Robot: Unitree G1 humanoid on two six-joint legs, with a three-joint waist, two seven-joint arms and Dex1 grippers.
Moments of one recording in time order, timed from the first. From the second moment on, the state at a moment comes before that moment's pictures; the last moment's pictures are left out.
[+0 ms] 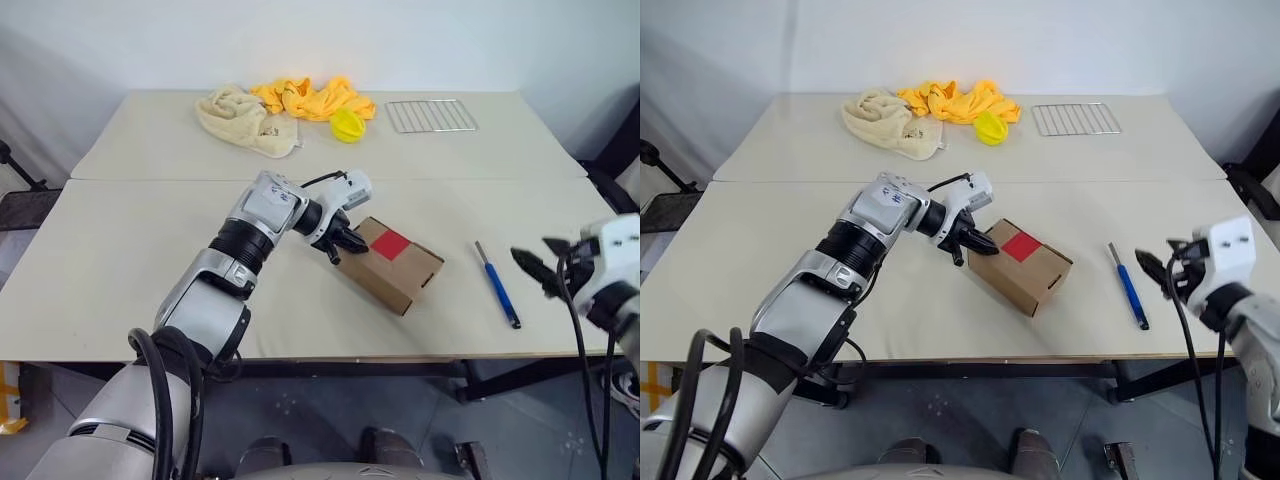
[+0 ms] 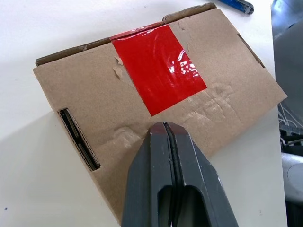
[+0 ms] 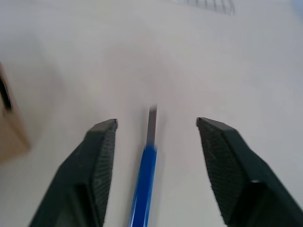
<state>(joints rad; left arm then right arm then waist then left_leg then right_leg) -1.30 0.20 -0.34 0.82 0.00 0.73 -1.11 -0.19 -0.73 -0.49 -0.30 0.42 0.71 0.56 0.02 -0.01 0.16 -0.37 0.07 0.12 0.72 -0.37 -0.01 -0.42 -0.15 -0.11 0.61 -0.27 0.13</state>
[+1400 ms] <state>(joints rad) -1.04 0.54 -0.29 0.16 -0.26 1.29 -1.02 -0.92 -0.64 0.15 0.64 0.05 0.40 0.93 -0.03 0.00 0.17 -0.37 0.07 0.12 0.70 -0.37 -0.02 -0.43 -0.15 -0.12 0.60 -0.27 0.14</state>
